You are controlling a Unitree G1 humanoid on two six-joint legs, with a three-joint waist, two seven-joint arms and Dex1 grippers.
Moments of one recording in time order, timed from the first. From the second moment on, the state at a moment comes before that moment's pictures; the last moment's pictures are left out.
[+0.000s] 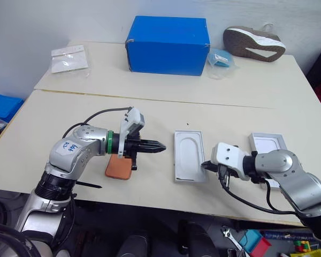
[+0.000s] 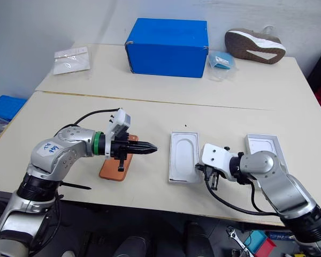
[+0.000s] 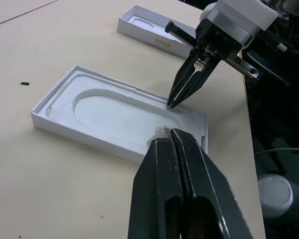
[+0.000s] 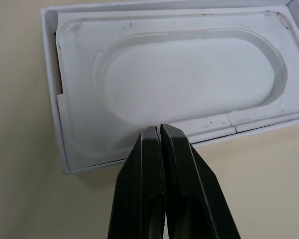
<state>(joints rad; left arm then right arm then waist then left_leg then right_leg) -0.62 0.61 -0.17 -0.14 -0.56 0.80 -0.99 -0.30 -0.87 0.20 -0.42 0.15 0.58 0.97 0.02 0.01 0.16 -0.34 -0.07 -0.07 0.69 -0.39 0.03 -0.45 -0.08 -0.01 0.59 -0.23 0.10</state>
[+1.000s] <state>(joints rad) -0.57 1.06 -0.05 0.35 -0.57 1.19 -1.16 -0.65 -0.45 0.50 -0.13 0.07 0.37 0.98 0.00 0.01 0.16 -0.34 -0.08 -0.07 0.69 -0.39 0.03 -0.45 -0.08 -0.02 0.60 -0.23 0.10</state>
